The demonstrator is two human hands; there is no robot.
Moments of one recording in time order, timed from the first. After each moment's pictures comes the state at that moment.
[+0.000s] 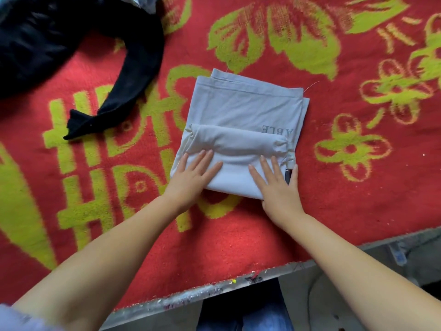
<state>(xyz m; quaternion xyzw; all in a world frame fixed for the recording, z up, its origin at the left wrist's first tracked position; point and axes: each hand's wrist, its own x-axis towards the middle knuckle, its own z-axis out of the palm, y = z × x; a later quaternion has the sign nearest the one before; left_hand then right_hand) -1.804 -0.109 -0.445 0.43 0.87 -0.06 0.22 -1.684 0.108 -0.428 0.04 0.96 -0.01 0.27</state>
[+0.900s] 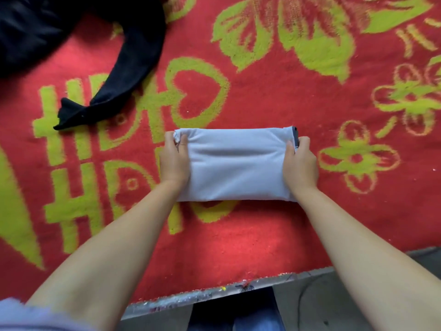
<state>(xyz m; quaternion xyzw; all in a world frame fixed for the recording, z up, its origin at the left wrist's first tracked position) -1.834 -0.080 -0.452 -0.09 0.90 0.42 0.07 -1.748 0.160 -0.437 0.41 0.86 -0.31 0.05</state>
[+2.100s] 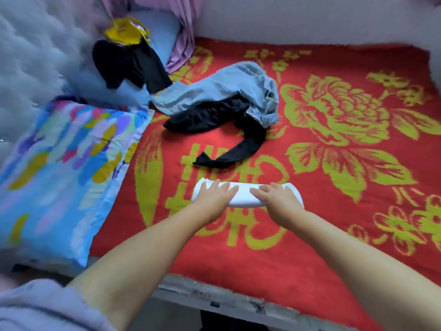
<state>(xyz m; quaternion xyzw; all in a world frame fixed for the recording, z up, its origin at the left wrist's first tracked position) -1.760 -0.195 -0.176 0.18 0.96 -0.05 0.22 -1.771 0.005 -0.174 -0.24 0.95 0.01 0.19</state>
